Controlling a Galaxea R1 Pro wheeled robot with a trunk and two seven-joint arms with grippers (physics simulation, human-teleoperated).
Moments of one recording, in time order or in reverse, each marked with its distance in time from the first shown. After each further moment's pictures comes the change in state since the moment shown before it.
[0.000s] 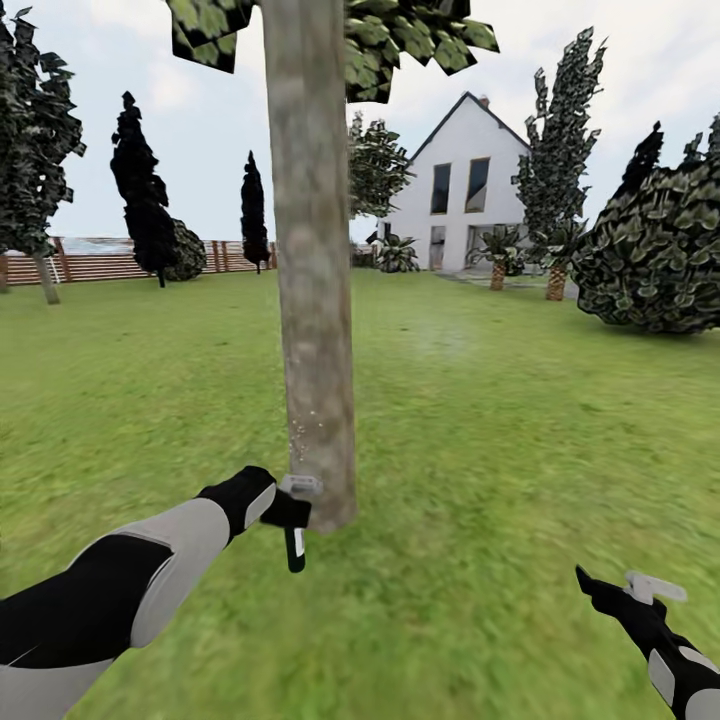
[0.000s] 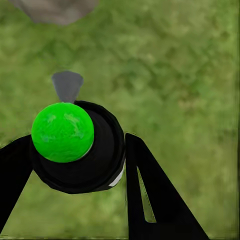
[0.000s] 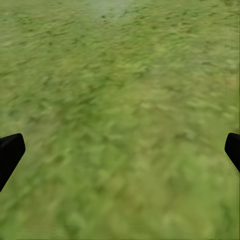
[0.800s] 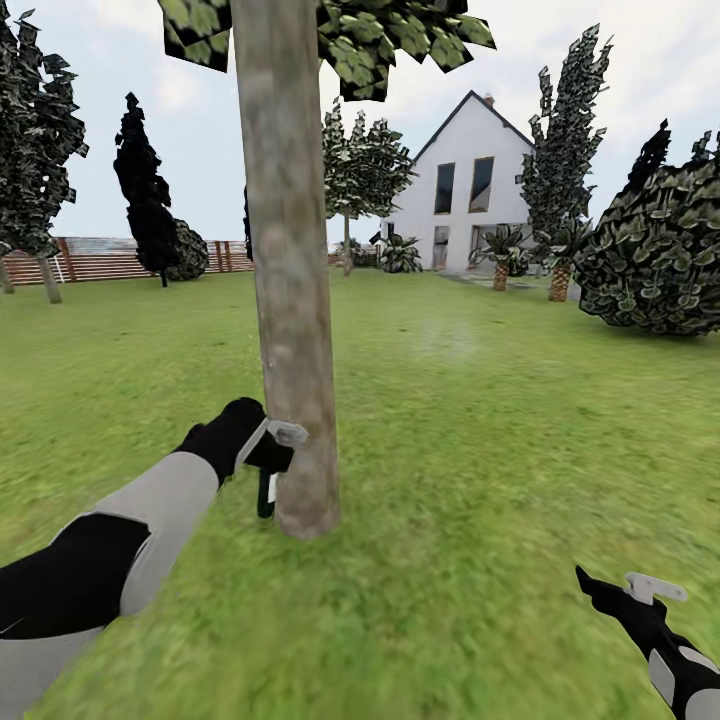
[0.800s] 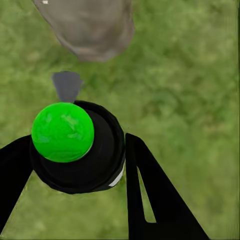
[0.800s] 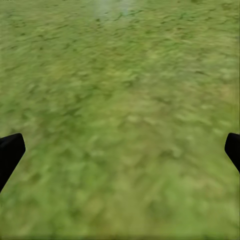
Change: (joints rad) left arm -0.081 0.048 0.004 -0.331 -0.183 0.400 0.002; right arm 0.000 0.000 0.000 0.000 0.000 0.000 -0.001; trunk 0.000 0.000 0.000
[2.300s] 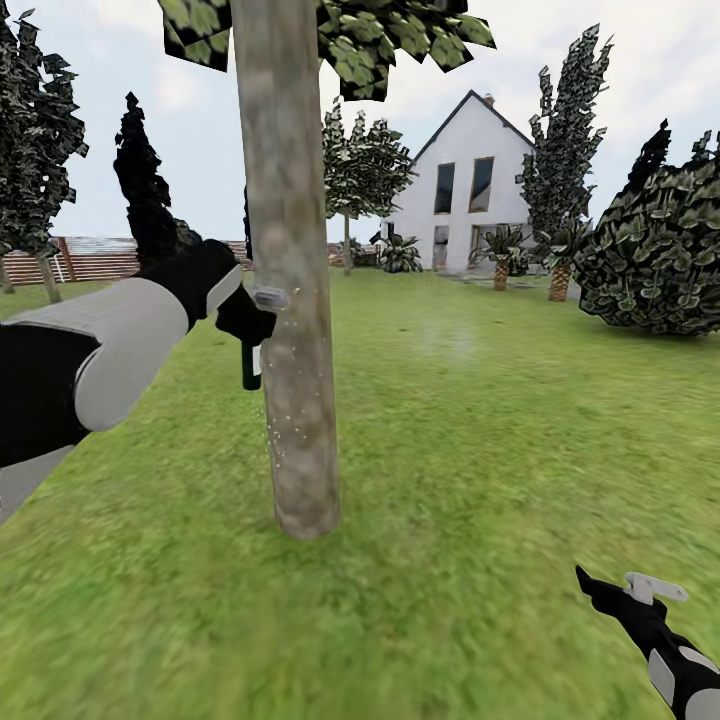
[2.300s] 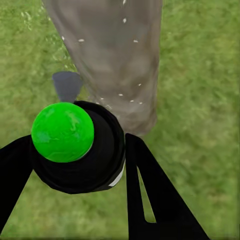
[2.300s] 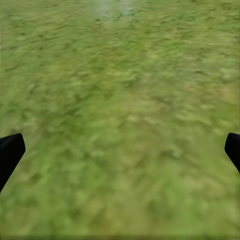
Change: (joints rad) left arm -0.609 -0.003 0.000 0.332 0.010 0.008 -0.005; right arm 0.000 0.000 -0.001 0.000 0.000 0.000 0.000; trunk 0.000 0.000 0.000
